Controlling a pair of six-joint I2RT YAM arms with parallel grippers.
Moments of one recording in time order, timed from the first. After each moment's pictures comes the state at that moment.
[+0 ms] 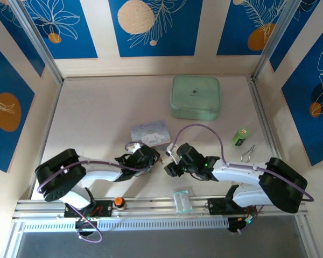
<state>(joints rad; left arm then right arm) -1.00 1.51 0.52 0.30 -0.26 -1.62 0.94 1.27 0.45 0.00 -0.05 0.16</state>
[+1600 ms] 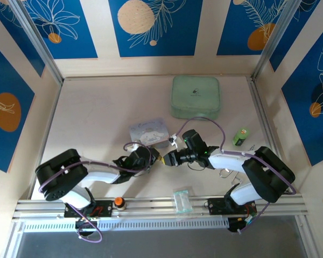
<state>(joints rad) -0.99 1.52 0.45 0.48 -0.25 -1.62 0.68 1.42 0.51 0.13 -0.53 0.39</state>
